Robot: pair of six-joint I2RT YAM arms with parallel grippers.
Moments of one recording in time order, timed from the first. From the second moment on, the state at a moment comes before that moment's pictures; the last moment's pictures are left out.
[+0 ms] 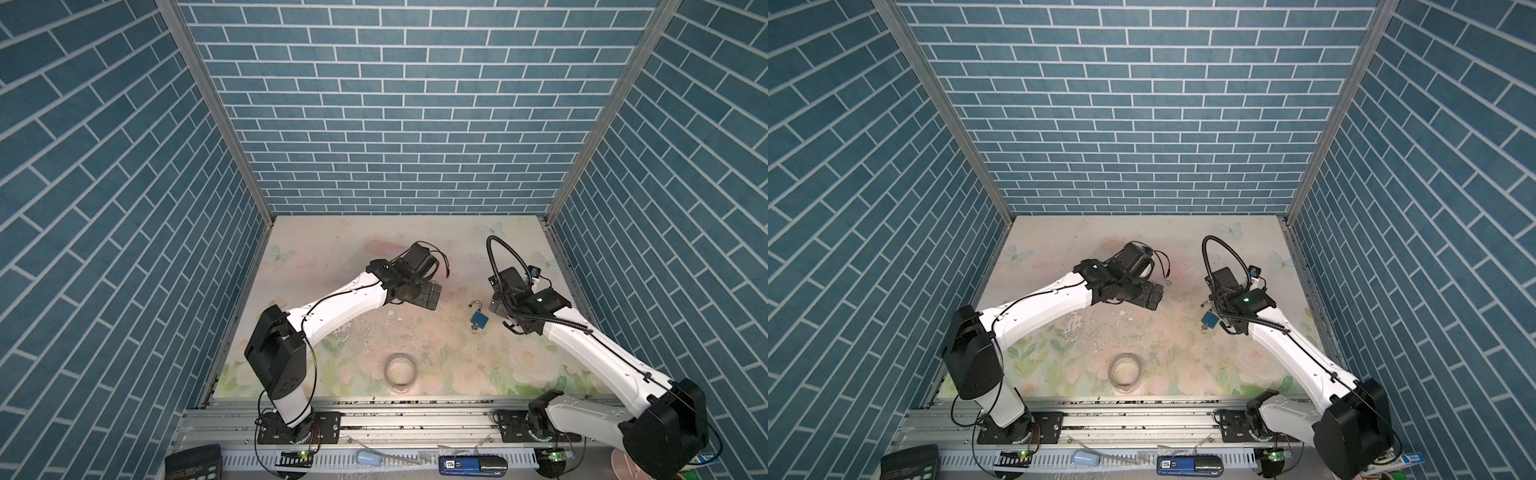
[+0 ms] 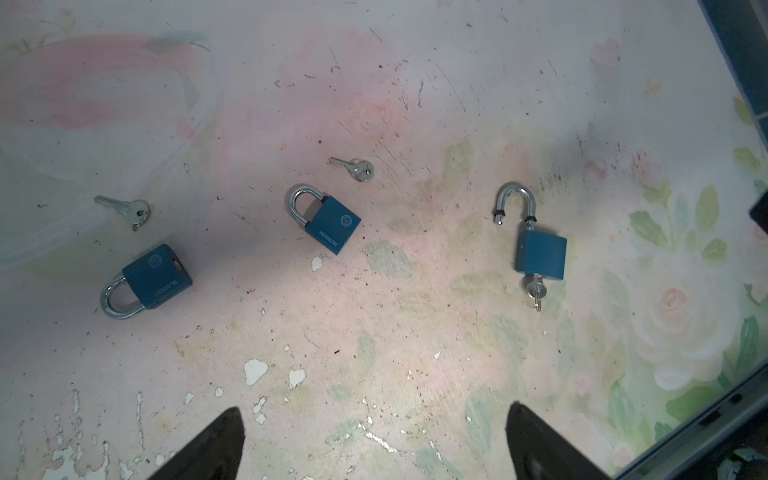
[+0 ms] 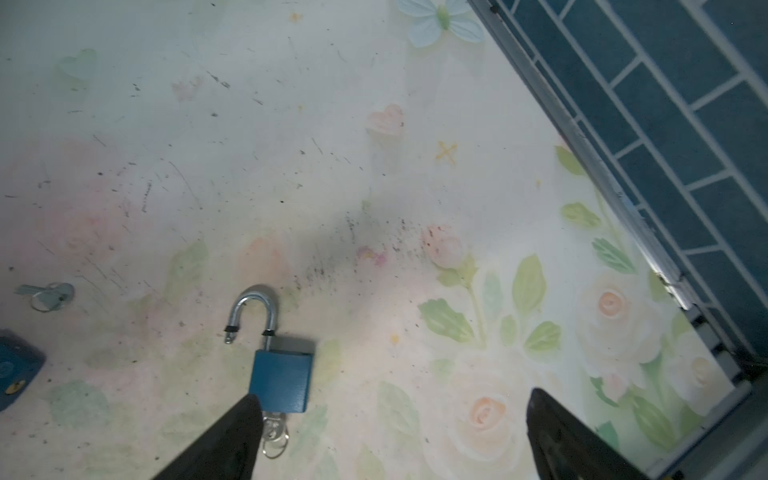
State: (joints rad) left arm -0.84 1.71 1.47 -0.76 -0.07 -0.43; right arm 0.54 1.14 0.92 -0.97 0.57 0.85
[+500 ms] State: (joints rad) left arm -1.00 2.04 1.78 -0.82 -0.04 -0.50; right arm 0.41 0.90 0.89 -1.19 0.53 0.89
